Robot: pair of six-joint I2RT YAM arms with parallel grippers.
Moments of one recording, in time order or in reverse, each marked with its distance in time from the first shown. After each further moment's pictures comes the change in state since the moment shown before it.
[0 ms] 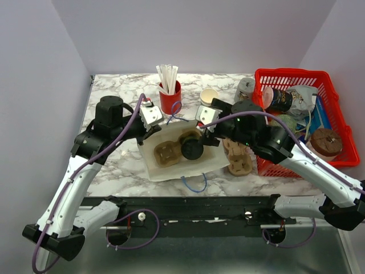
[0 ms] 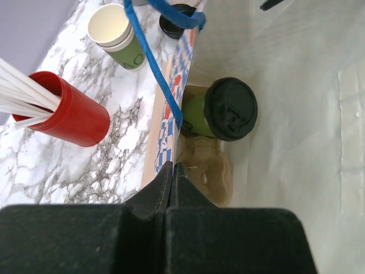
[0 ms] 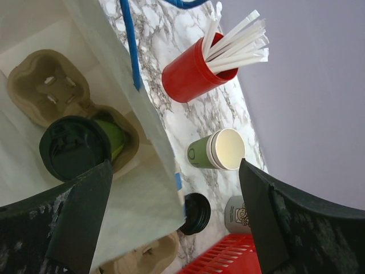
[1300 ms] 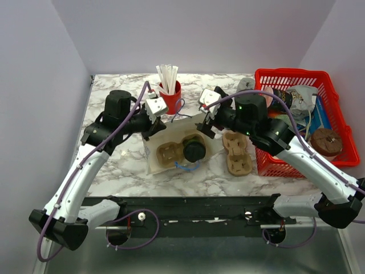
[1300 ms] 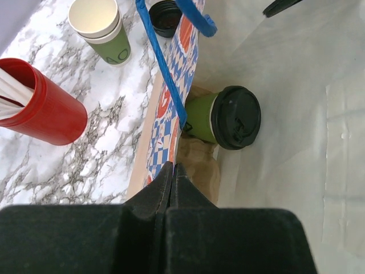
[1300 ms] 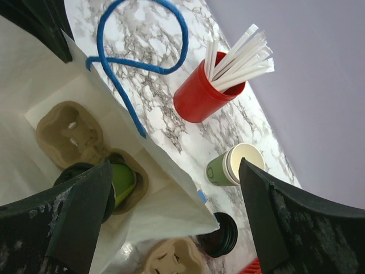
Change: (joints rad) left arm 0.000 0.066 -0.008 0.058 0.023 -0.121; right arm -0.086 0.030 0.024 0.074 -0.132 0.151
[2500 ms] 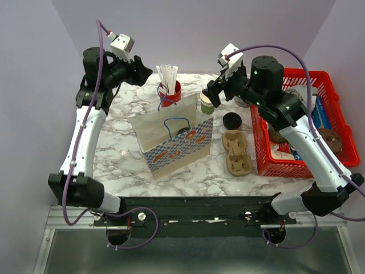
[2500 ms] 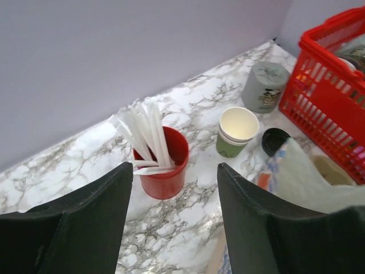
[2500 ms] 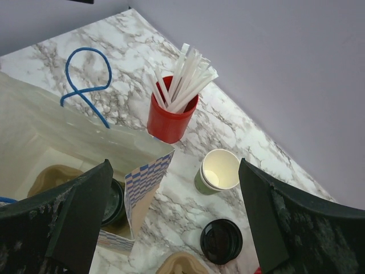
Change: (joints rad) left arm 0.293 0.313 0.346 0.372 -0.070 -0.388; right arm -0.220 0.160 0.347 -0.075 -0.072 0.243
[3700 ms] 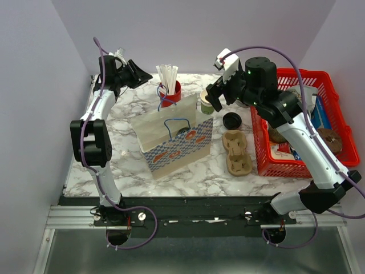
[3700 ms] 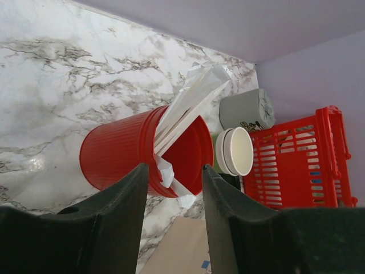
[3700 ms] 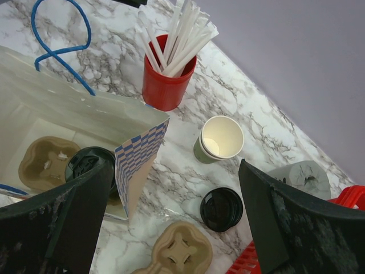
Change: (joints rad) left arm 0.143 0.587 0.061 0.261 0.111 -0.703; right arm -0.007 0.042 0.033 -0.136 0.055 -0.004
